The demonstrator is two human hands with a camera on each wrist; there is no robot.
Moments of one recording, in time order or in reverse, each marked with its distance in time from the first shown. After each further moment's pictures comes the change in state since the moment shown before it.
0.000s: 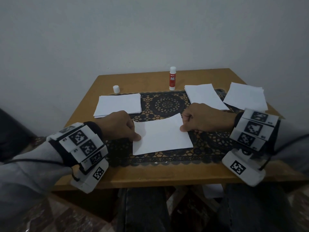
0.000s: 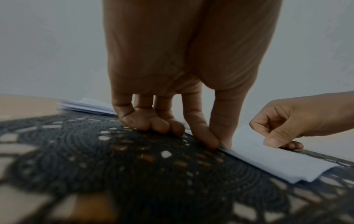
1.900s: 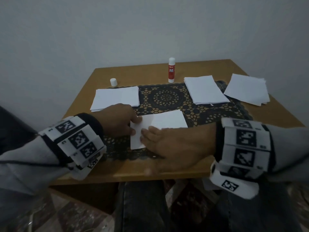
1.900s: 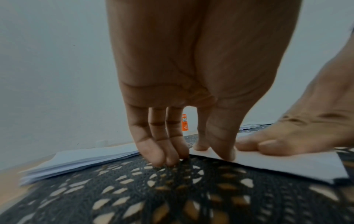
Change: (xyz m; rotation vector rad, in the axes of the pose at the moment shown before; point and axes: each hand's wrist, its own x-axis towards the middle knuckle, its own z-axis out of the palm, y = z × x) left_hand 0.006 0.005 0.001 0.569 0.027 0.232; right_hand -0.040 -0.086 0.036 -0.557 -0.565 -0.315
